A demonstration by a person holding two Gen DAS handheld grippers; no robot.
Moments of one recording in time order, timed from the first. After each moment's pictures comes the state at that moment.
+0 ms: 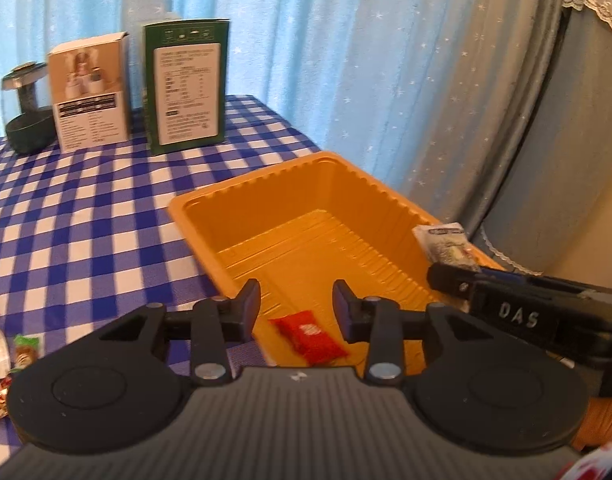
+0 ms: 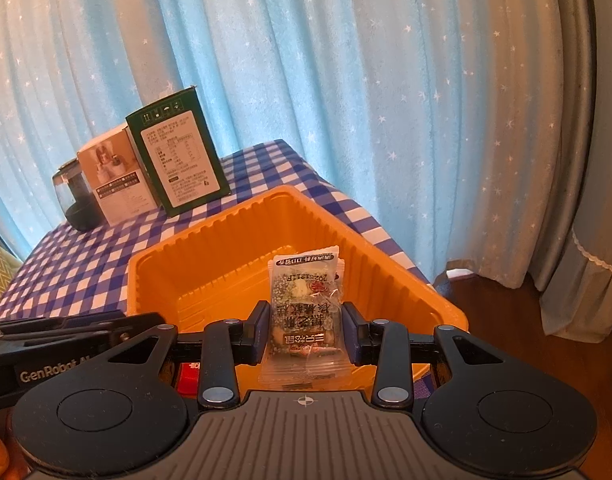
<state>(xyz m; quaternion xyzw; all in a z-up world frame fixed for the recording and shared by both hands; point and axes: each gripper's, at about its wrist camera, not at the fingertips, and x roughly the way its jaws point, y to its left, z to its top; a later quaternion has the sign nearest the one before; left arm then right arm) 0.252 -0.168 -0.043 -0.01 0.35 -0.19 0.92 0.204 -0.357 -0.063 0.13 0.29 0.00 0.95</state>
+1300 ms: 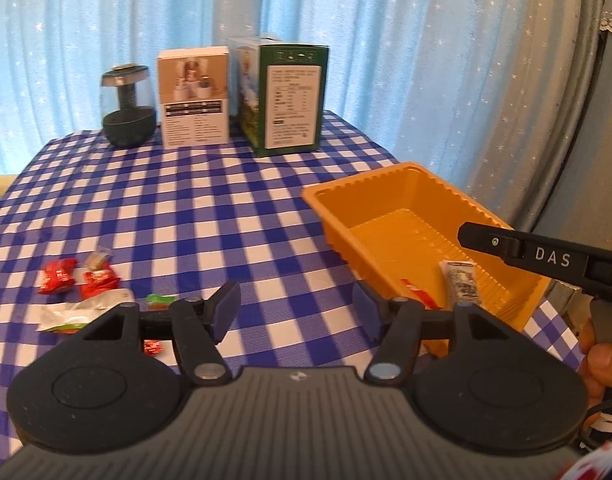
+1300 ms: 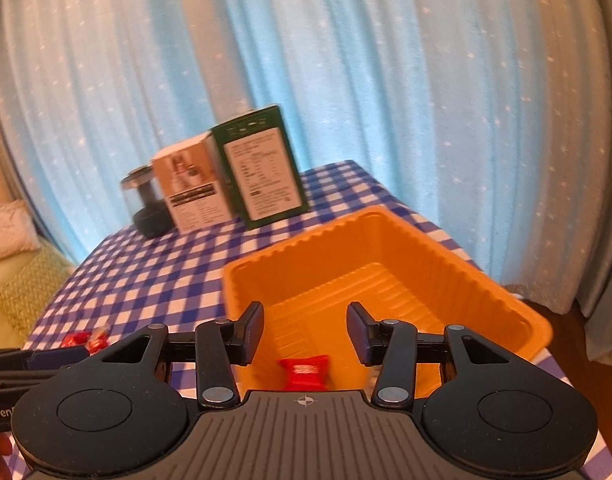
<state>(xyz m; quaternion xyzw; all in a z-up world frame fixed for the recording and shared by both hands) 0.196 -0.071 -0.012 -0.01 0.34 -0.11 0.94 0.189 -0.297 -0.041 0.12 0.25 0.09 0.96</state>
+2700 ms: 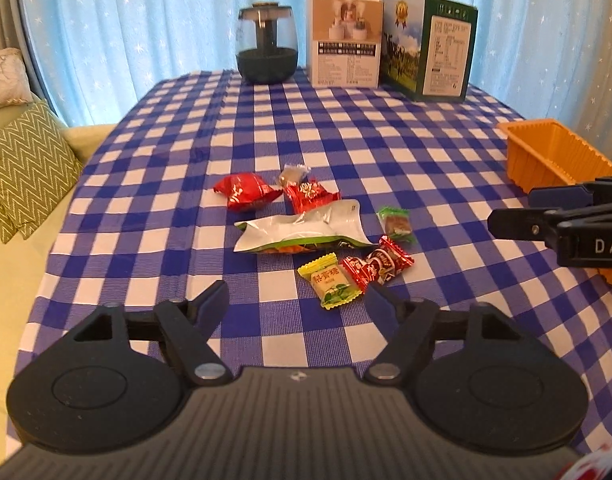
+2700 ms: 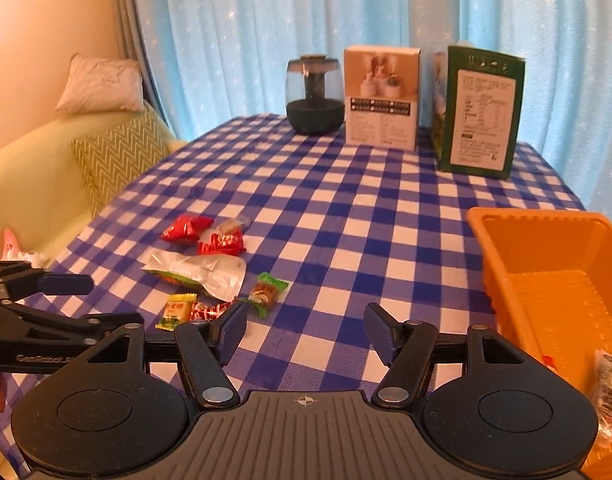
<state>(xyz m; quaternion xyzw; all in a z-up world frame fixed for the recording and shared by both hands) 0.189 0.096 -0.079 0.01 0.38 -0.01 0.92 0.222 -0.116 -0.089 -0.03 0.32 0.25 0.91</state>
